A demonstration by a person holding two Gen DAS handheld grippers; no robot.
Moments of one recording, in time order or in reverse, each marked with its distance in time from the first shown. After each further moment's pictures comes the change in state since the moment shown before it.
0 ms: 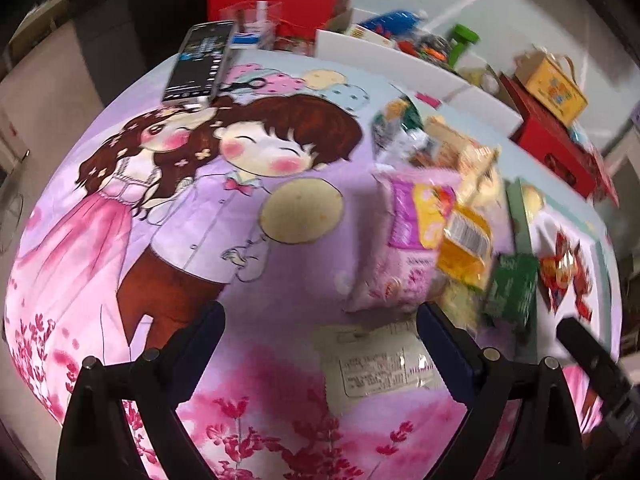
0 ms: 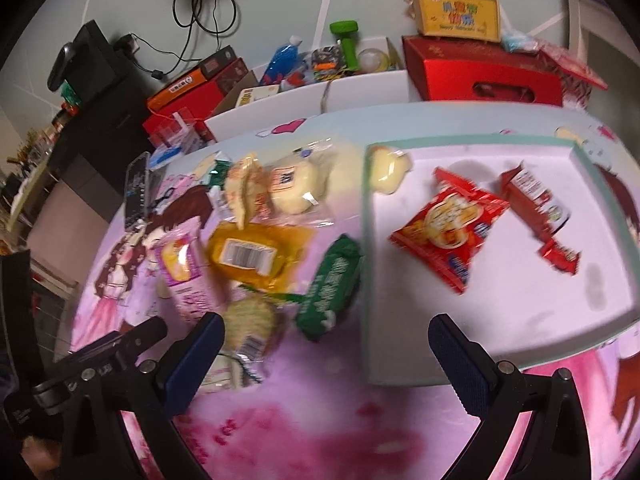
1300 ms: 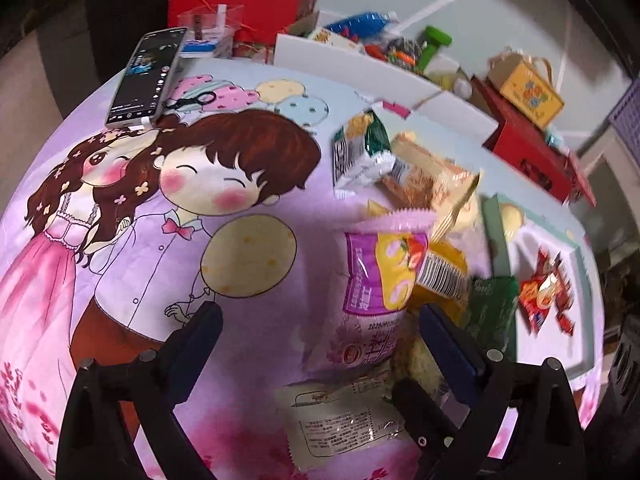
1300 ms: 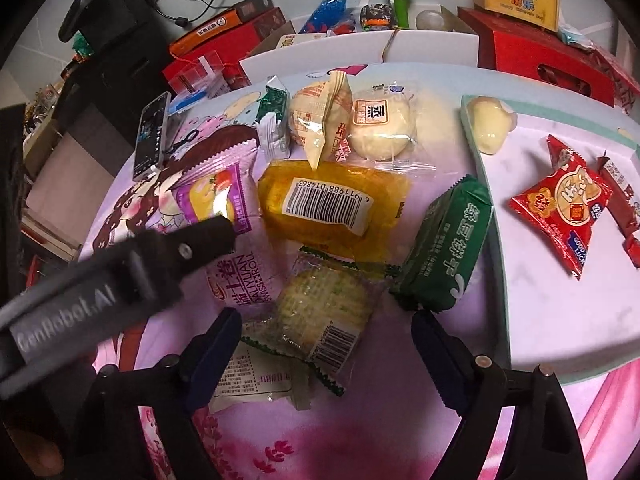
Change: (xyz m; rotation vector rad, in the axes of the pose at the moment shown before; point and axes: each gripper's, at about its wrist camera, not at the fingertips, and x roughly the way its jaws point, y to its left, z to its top) left arm 0.028 -0.023 0.027 0.078 0.008 -0.109; right arm 0.067 0.063 -0.016 -0.094 0.113 0.011
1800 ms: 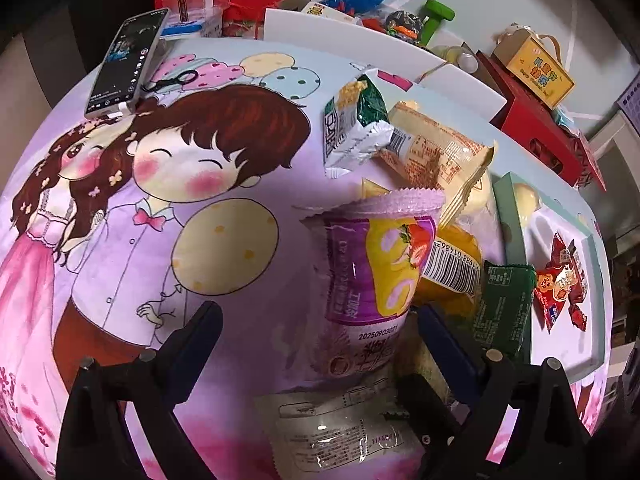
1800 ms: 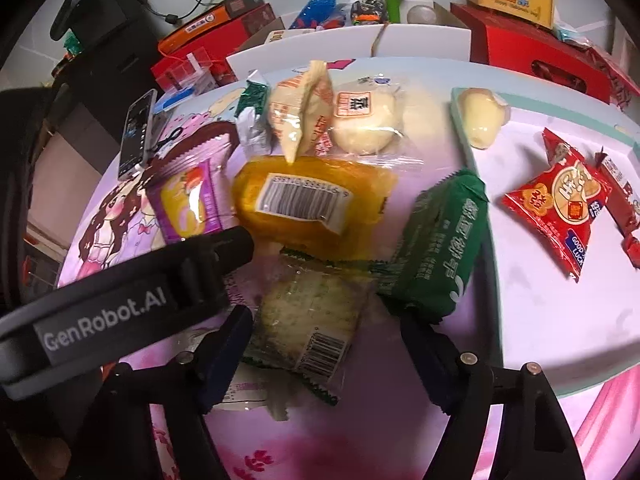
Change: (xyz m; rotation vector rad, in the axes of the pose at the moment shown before) left arm 0.024 -0.010 0.003 0.007 0.066 0.010; right arm 0.007 -0.011 0.001 0.008 0.007 -0.032
